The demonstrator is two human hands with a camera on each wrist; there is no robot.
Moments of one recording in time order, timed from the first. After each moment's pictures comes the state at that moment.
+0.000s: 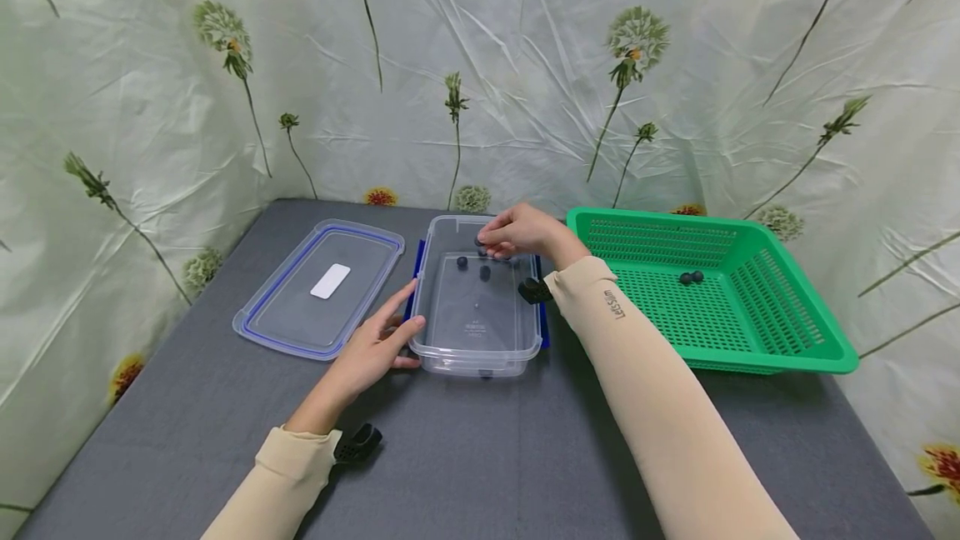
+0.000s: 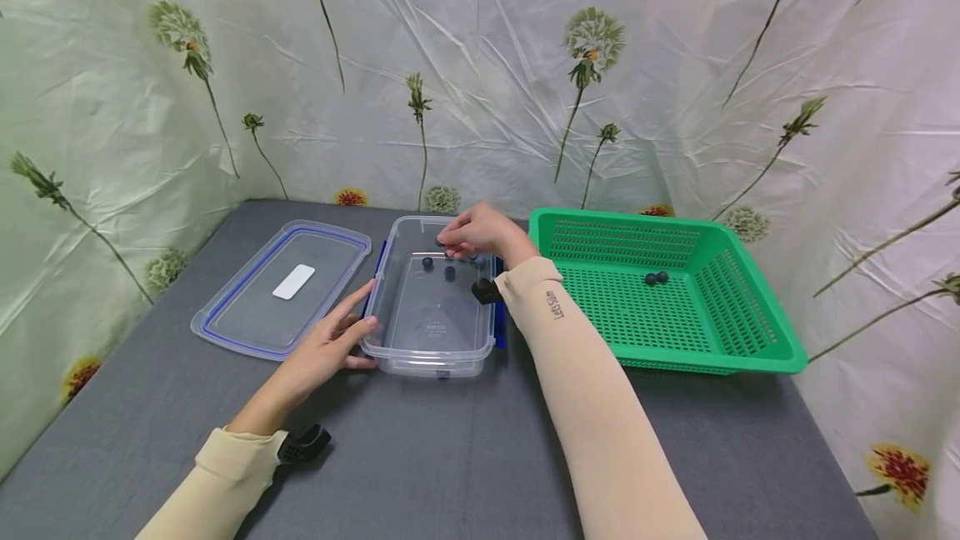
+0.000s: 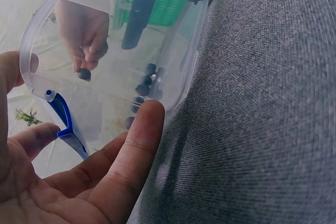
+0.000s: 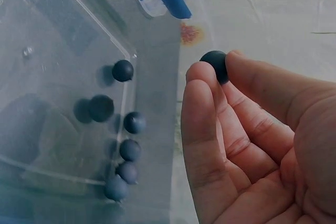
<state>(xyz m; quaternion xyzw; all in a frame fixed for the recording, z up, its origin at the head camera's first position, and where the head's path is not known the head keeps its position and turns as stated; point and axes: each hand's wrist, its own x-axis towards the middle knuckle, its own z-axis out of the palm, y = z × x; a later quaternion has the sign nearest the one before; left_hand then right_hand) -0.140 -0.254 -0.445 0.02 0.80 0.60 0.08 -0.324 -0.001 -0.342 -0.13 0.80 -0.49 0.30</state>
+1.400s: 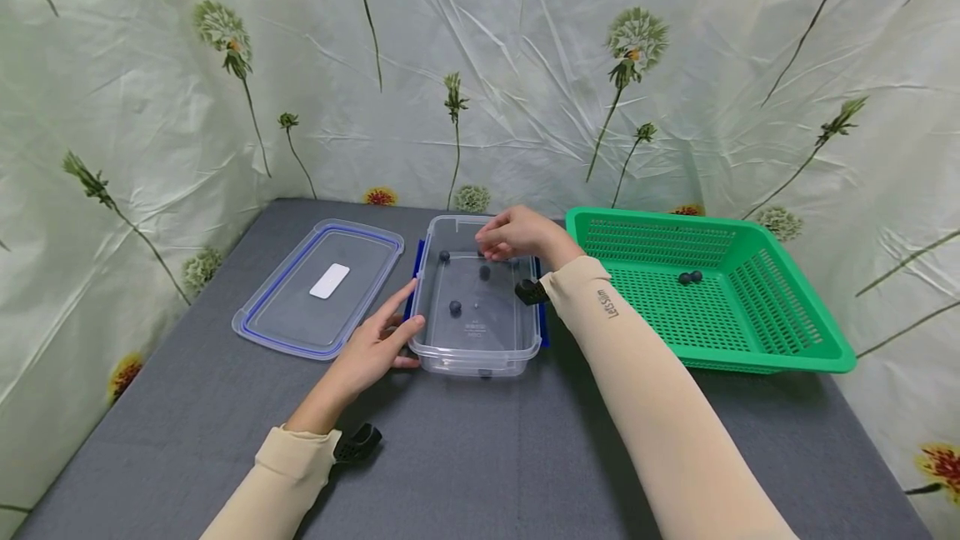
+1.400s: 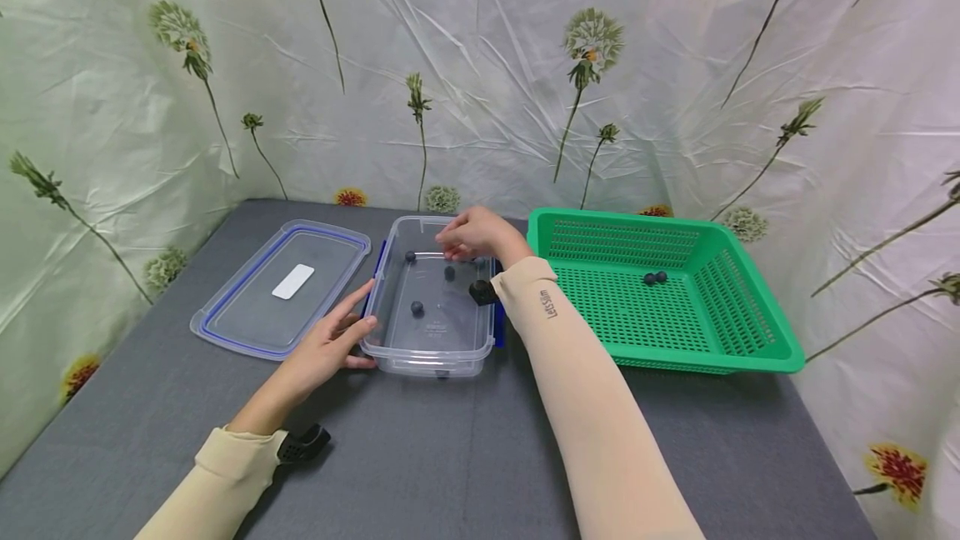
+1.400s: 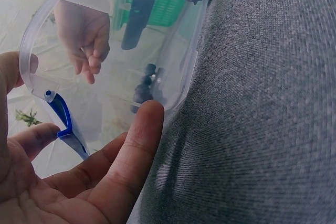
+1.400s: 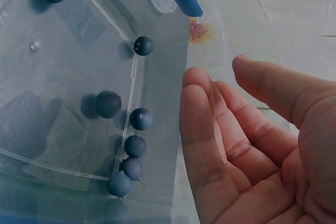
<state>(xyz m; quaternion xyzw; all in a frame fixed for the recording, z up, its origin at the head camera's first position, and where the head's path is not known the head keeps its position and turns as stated) -0.141 -0.253 -0.446 0.02 0.80 0.60 0.08 -0.325 -0.006 -0.344 -0.10 0.81 -0.49 0.31</state>
